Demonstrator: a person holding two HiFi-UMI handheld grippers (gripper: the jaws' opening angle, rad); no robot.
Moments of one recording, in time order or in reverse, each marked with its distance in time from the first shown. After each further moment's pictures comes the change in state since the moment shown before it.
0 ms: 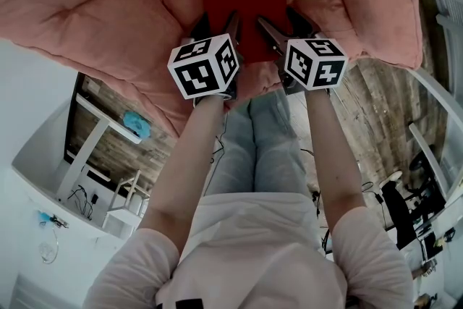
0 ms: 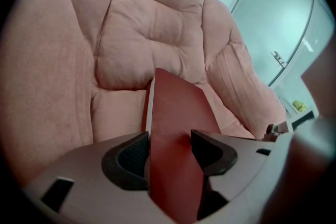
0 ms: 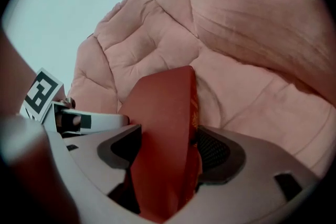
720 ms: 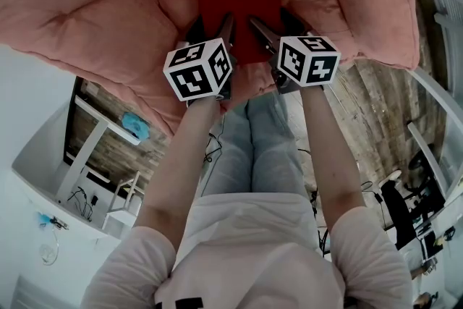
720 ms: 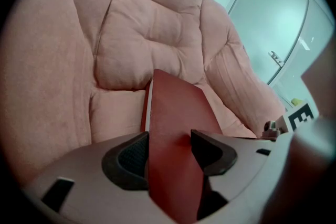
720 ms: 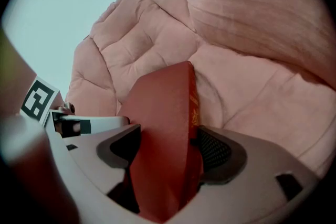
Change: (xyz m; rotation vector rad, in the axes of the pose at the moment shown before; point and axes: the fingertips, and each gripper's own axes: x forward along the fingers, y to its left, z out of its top) left arm 0.002 0.005 0.000 0.020 -0.031 -0.016; right arm 0.009 0.004 -0.003 0.051 0.018 0.015
